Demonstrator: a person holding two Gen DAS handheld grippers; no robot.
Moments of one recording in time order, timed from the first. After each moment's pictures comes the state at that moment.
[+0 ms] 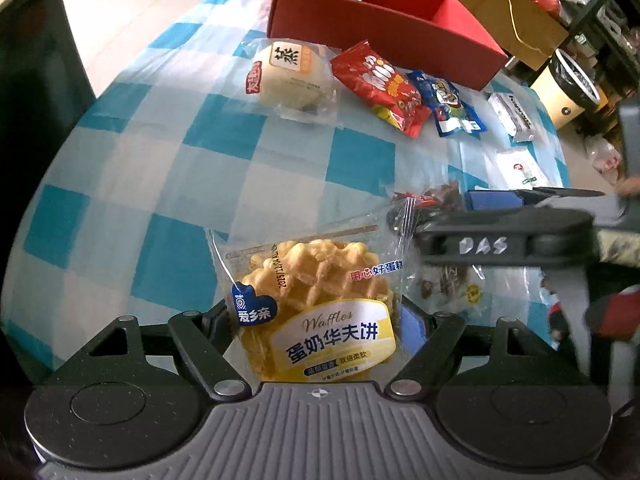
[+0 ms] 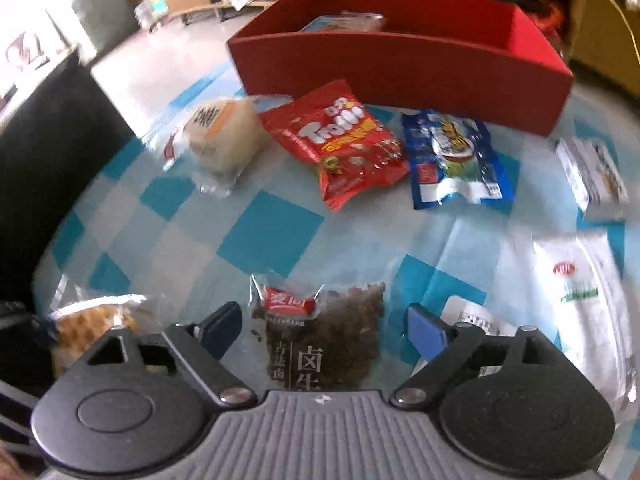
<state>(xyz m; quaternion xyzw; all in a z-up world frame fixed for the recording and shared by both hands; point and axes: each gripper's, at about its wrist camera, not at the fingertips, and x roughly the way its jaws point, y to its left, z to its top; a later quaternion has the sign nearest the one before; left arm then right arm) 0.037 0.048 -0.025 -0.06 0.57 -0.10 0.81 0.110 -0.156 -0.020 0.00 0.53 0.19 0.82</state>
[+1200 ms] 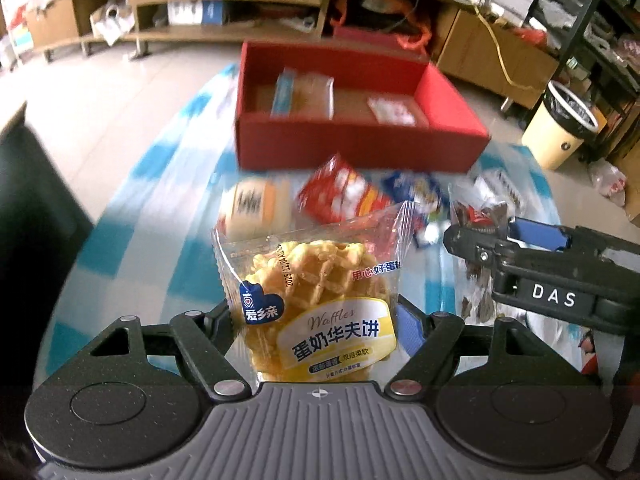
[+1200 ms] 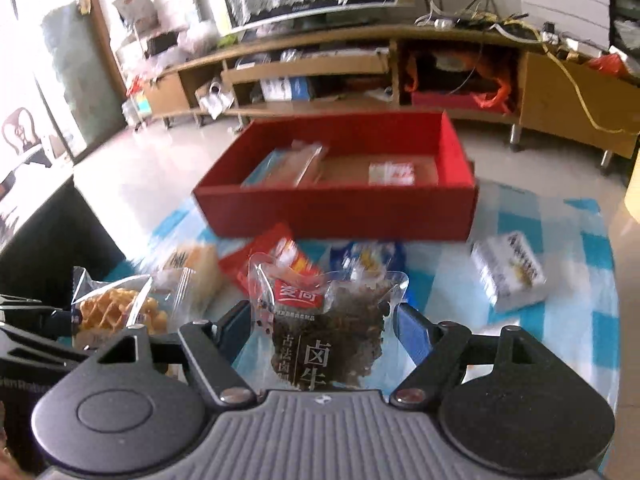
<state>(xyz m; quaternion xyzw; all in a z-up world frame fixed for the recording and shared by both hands) 0.096 0.012 0.024 -0.02 0.49 -0.09 0.87 0.124 -0.207 0.036 0.07 0.40 0.15 0.90</state>
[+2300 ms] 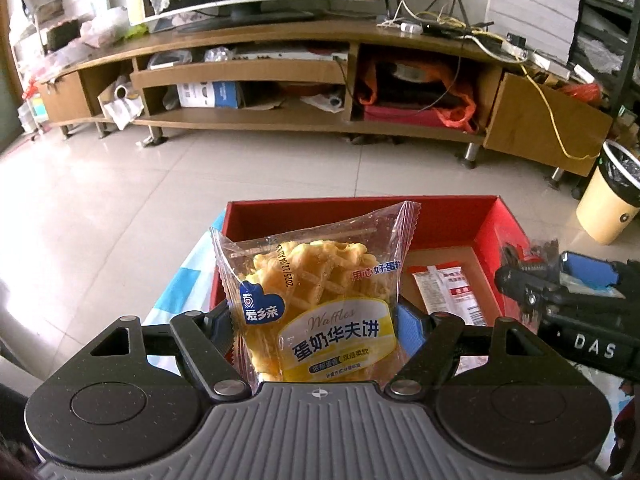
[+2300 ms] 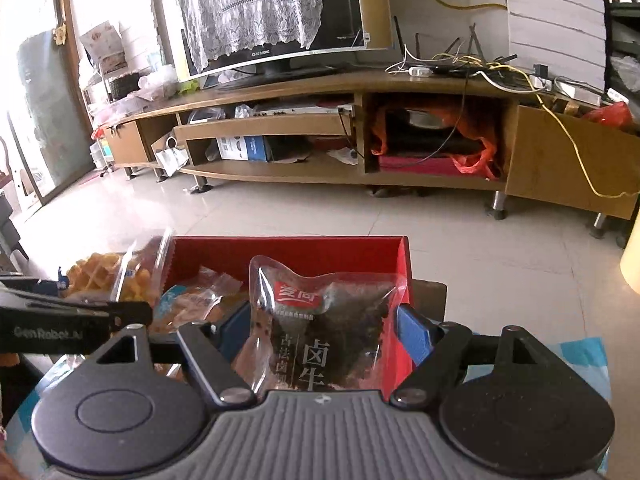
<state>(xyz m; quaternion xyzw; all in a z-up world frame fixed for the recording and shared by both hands) 0.278 -0.027 0.027 0.03 0.41 -0.03 0.91 0.299 -0.239 0.035 0.06 0.35 0.11 0.93</state>
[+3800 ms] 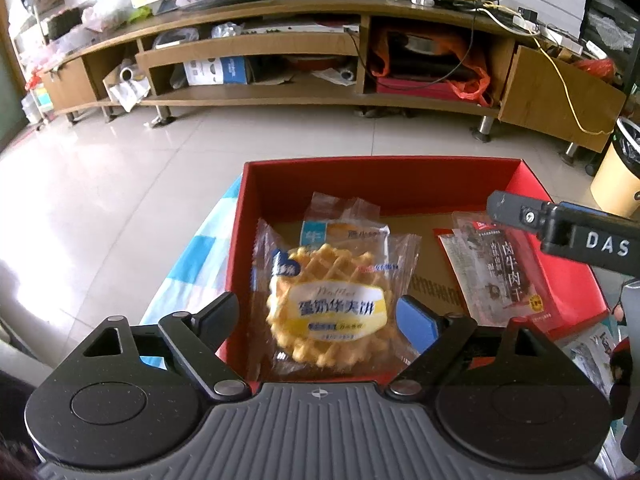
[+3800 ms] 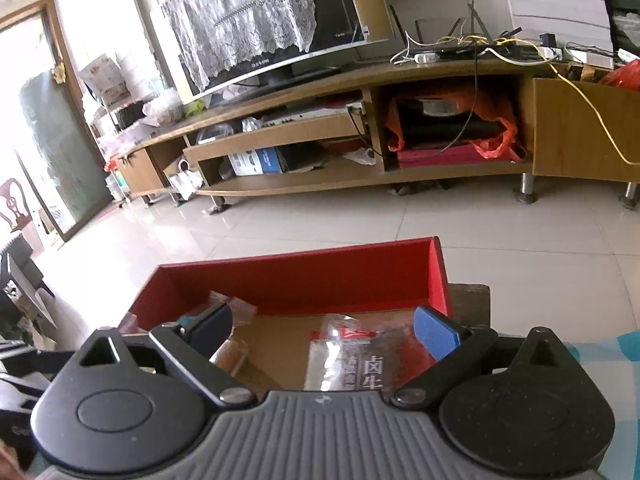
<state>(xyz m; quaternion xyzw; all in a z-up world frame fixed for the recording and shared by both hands) 0.274 -0.012 0.015 0.04 0.45 -0.02 0.89 0.326 -0.239 0.017 0.13 0.34 0.14 0.92</state>
